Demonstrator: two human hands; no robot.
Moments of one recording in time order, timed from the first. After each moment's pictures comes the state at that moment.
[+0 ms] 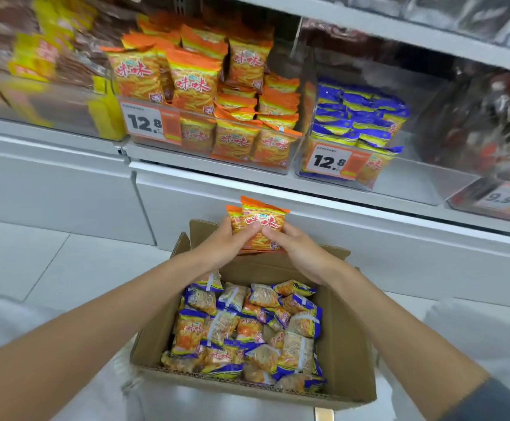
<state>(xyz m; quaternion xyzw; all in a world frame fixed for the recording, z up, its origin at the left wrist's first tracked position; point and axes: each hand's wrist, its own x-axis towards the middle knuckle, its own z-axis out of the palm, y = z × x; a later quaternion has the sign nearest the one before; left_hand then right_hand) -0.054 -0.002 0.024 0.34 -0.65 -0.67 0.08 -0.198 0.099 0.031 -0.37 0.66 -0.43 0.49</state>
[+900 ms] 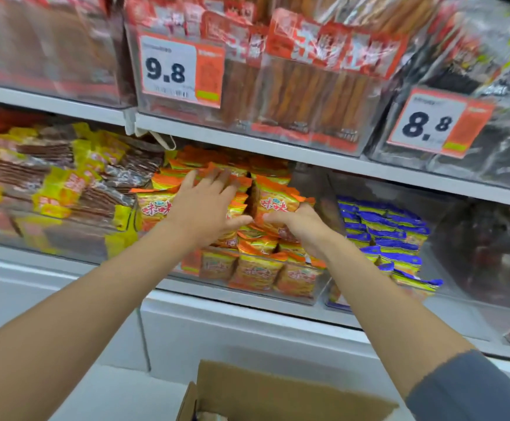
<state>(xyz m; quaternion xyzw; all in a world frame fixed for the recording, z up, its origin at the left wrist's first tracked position) -0.096 -0.217 0.172 0.31 -0.93 0.16 0.14 -0.273 -0.121 0.155 -0.37 0.72 -0.52 0.29</state>
